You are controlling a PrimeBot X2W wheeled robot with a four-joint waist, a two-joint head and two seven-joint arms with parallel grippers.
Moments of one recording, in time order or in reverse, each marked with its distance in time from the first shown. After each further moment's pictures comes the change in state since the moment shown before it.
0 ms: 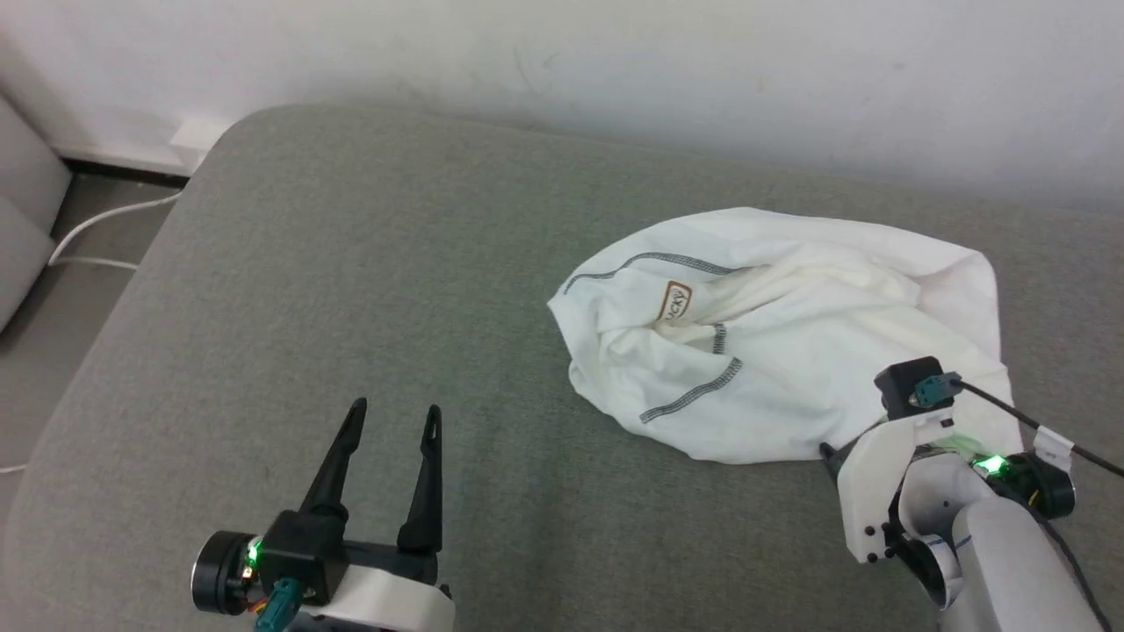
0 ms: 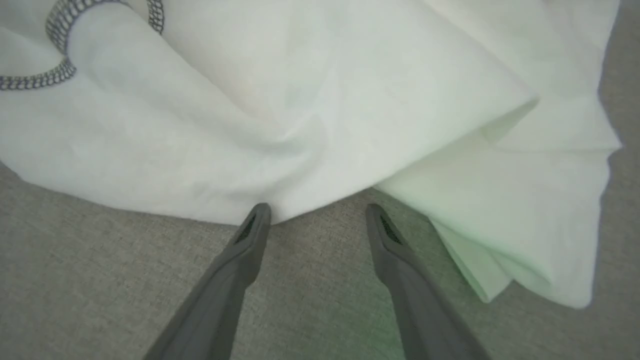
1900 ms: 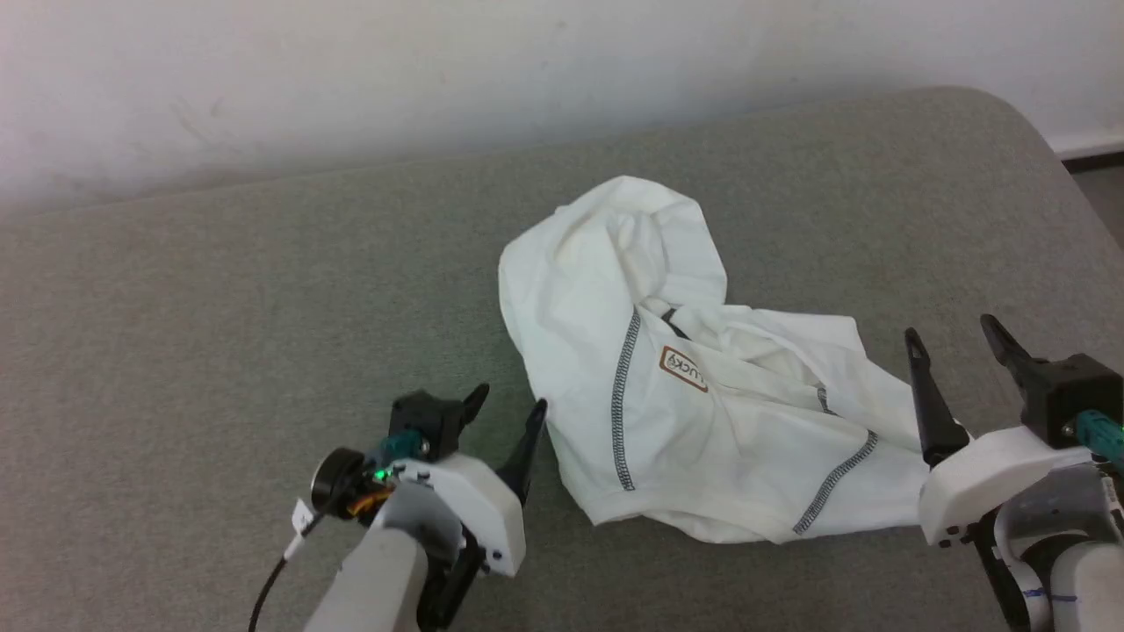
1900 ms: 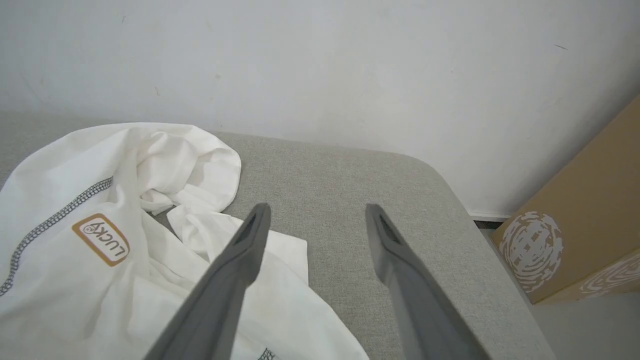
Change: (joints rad) left arm -0.305 -0.056 -0.114 0.442 -0.086 -0.150 0.222; right arm 0.189 -0.005 -0.122 -0.518 -0.063 0.000 -0.283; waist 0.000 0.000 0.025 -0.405
